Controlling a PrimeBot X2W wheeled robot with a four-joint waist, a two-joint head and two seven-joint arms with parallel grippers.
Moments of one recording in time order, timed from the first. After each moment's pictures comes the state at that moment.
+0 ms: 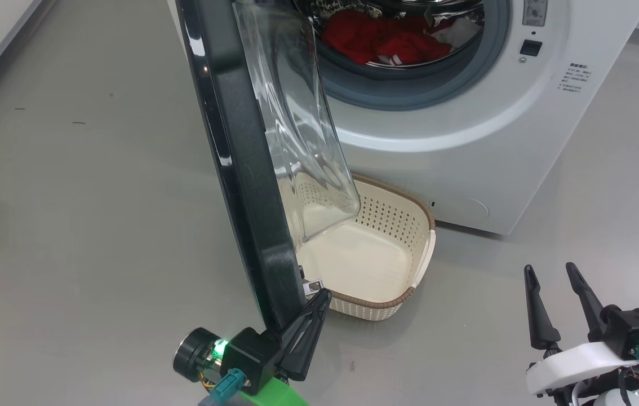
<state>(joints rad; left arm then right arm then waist) -0.08 0.07 -0.66 -0.01 -0.37 -0.03 -0.10 0.05 -0.07 0.02 0.21 0.24 0.09 -0.26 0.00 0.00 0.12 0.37</state>
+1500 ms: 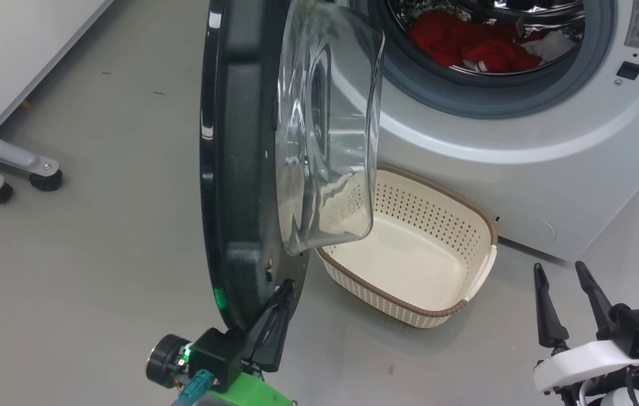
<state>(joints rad) -0.06 0.05 -0.56 0.04 -0.37 0.08 -0.18 0.04 -0.06 -0.03 0.22 0.22 0.10 -0.26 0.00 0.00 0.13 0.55</state>
